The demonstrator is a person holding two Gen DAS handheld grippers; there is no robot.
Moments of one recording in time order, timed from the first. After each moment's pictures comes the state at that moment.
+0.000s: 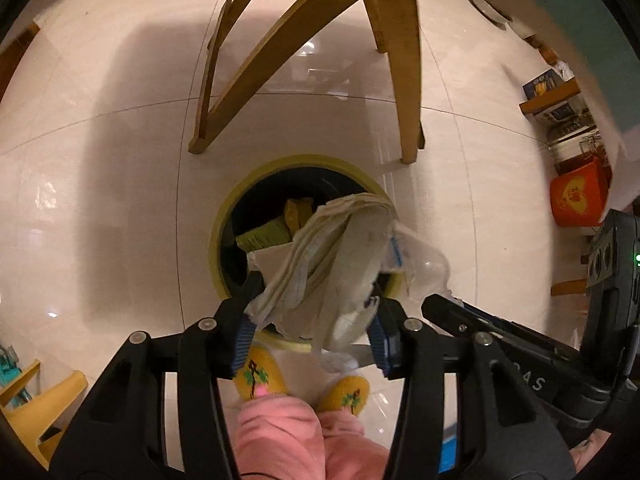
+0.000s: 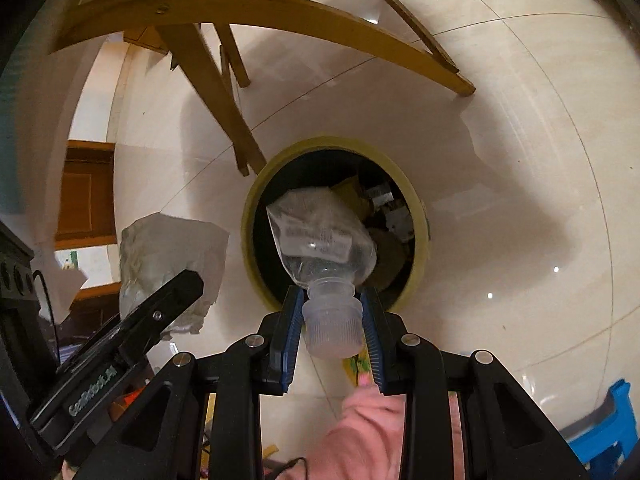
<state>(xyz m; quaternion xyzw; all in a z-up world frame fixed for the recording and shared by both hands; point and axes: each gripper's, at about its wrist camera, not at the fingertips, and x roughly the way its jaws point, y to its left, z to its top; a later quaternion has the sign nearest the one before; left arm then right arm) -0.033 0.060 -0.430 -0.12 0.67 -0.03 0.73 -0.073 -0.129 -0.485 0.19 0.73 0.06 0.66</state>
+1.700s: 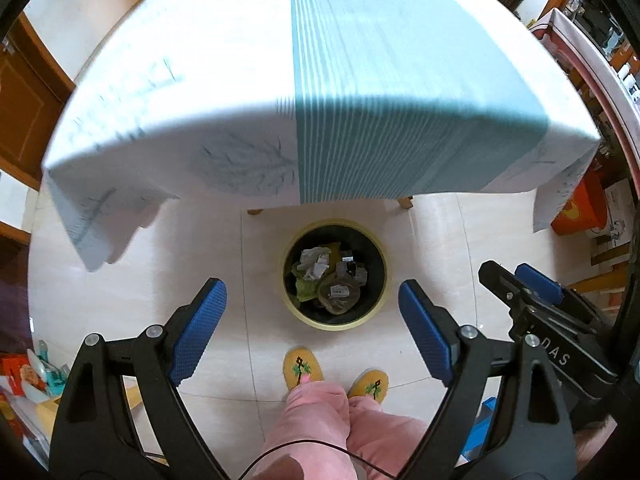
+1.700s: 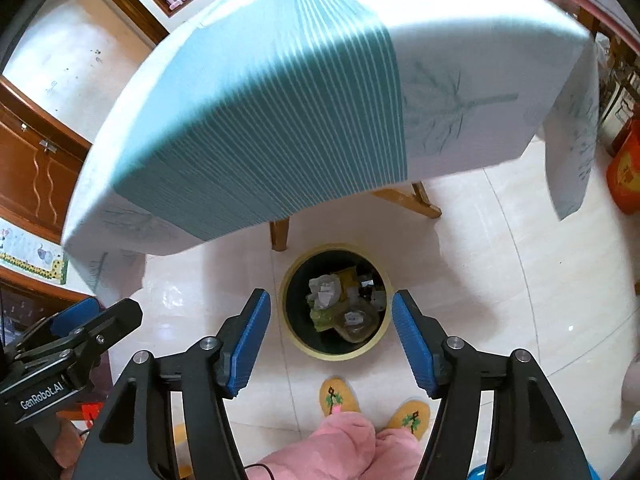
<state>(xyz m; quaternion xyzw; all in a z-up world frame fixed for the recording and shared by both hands) -0.060 0.076 -0.161 -0.05 0.61 0.00 0.79 -0.074 -0.125 -0.232 0.09 0.61 0.06 0.78</state>
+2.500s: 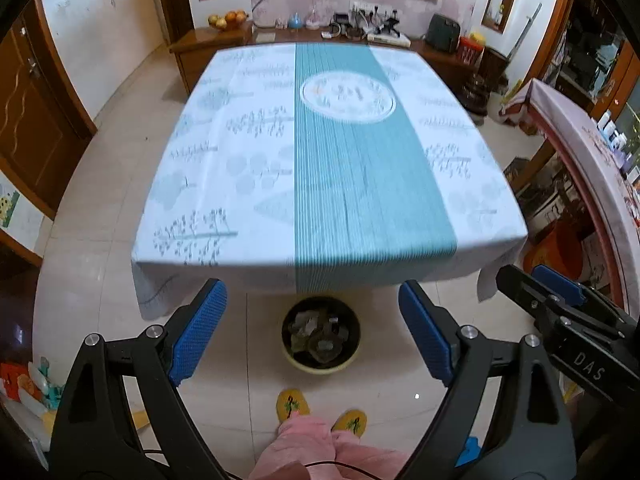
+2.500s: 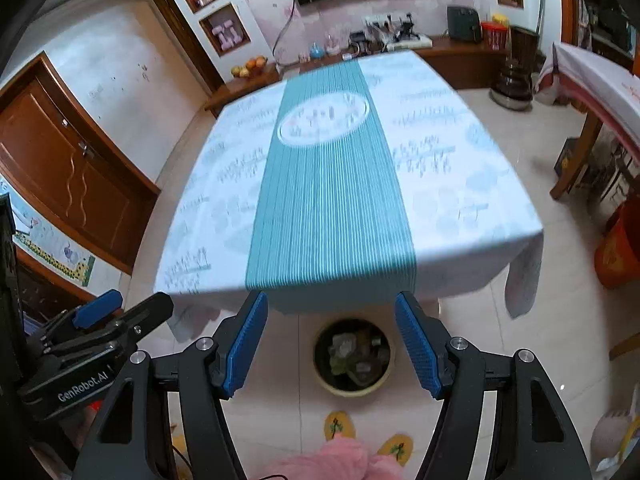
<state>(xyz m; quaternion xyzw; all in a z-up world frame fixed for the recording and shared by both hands) -0.046 0.078 0.044 -0.07 0.52 0.02 0.85 -0.042 -0.110 0.012 0.06 0.53 0.10 0.84</state>
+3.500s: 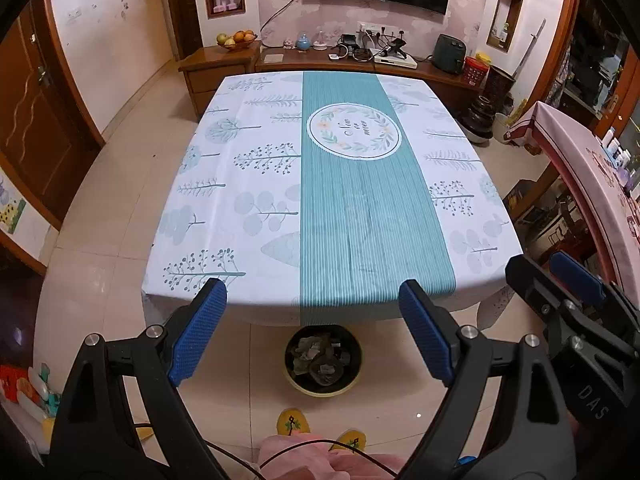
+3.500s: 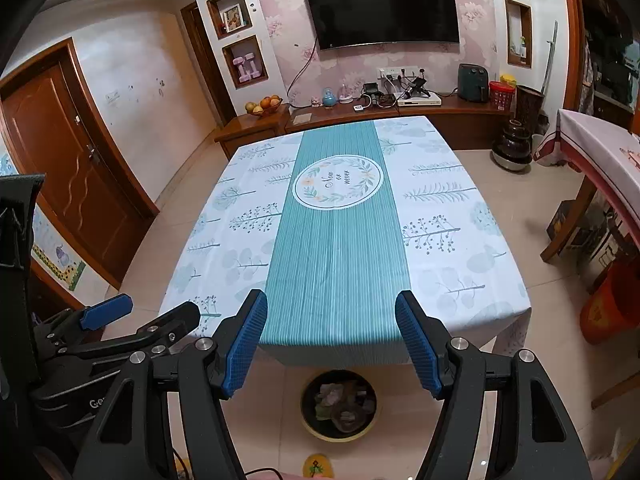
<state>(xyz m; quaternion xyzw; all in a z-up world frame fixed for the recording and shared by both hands) -0.024 0.082 0.070 -0.07 0.49 0.03 0.87 -0.027 -0.072 0.059 0.01 0.45 0.11 0.89</state>
